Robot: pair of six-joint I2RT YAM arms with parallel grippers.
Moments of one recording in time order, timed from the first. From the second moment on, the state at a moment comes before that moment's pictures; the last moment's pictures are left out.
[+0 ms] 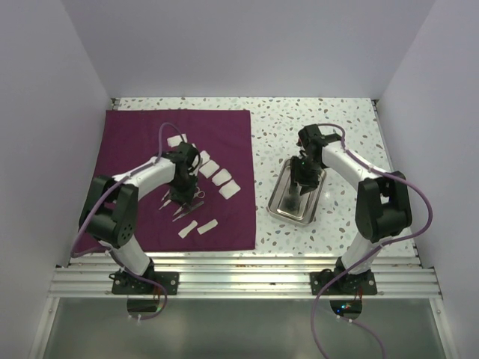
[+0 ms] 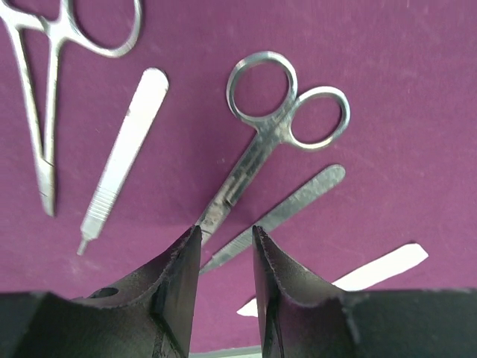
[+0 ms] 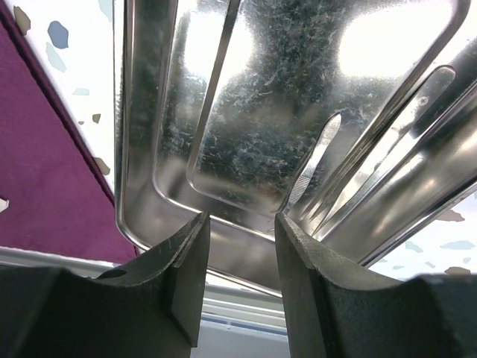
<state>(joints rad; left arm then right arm) -0.35 1.68 1.03 -0.76 -0.02 -0.17 0.28 1.73 1.27 -0.92 -0.13 0.38</state>
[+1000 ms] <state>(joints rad) -0.36 1.76 1.08 -0.71 -0.03 -0.06 0.28 1.73 1.27 -0.91 -0.15 0.38</state>
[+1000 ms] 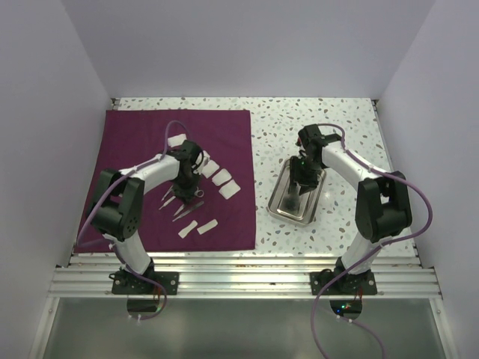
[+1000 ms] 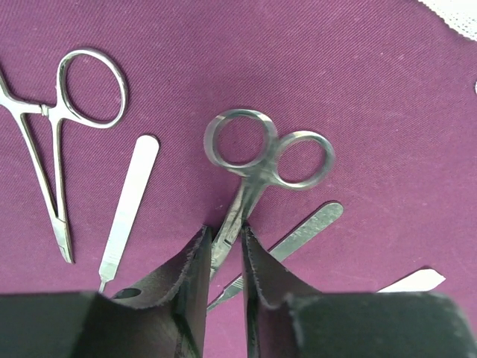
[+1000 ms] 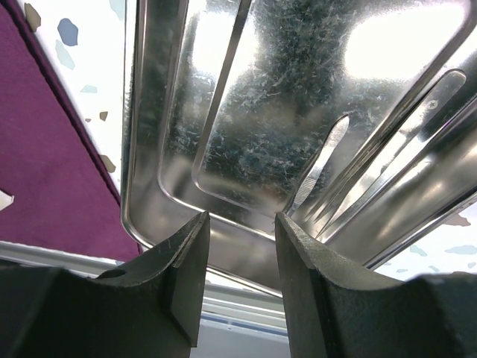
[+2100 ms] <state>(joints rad) -0.37 1.56 1.22 -0.79 0.24 -0.20 0.47 1.80 1.29 -0.38 -0.54 0.84</state>
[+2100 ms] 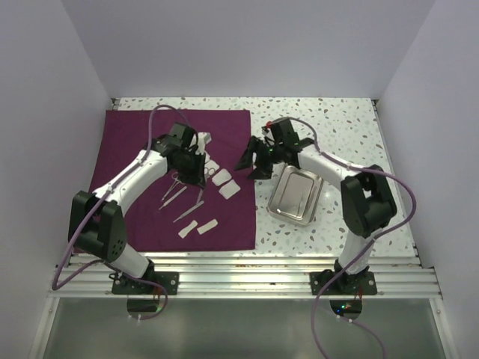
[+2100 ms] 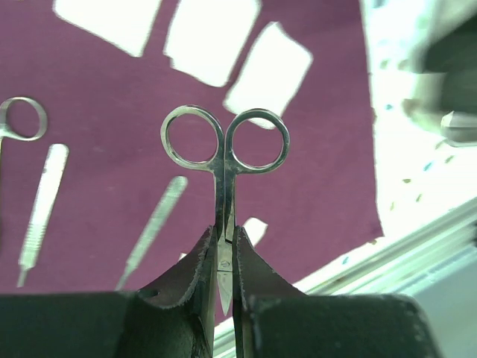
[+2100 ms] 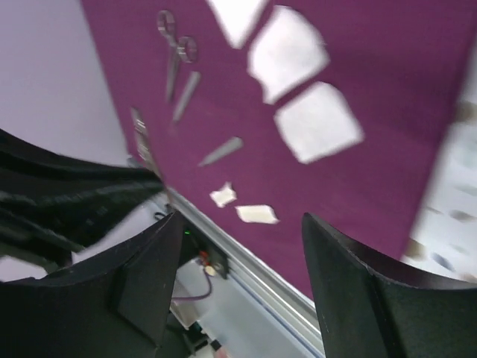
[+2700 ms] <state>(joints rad) -0.42 1.50 1.21 -0.77 0.31 -0.30 0.61 1.97 1.44 -0.22 -0.55 1.04</state>
